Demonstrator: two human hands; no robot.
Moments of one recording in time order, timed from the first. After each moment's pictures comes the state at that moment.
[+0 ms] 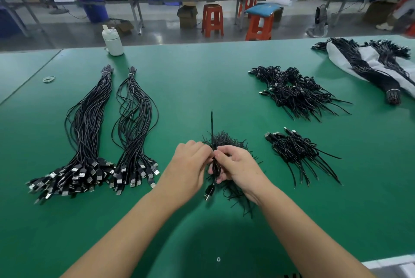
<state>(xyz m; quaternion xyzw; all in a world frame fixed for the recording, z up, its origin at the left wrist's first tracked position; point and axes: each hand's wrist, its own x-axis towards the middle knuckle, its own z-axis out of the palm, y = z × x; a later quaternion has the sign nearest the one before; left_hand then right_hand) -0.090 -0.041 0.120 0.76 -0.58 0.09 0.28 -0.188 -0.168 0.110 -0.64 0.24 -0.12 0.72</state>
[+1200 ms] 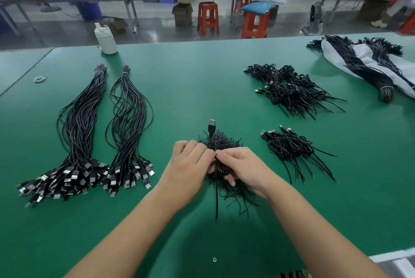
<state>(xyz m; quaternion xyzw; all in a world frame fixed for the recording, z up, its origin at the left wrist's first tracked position) -0.085 -0.054 0.096 0.71 -0.61 0.29 0.21 -0.202 -0.190 0.117 -0.72 0.20 -0.06 0.66</state>
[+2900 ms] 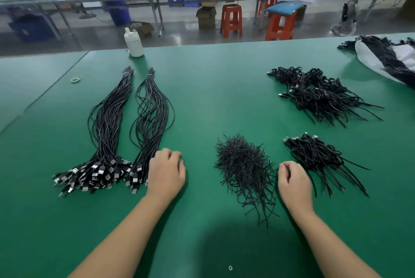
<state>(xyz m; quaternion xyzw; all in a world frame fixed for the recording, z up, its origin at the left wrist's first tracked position) -0.012 -0.011 0.027 0.91 -0.35 0.14 0.17 -0.233 -0.259 -0.014 -0.82 0.41 -0.28 0.29</state>
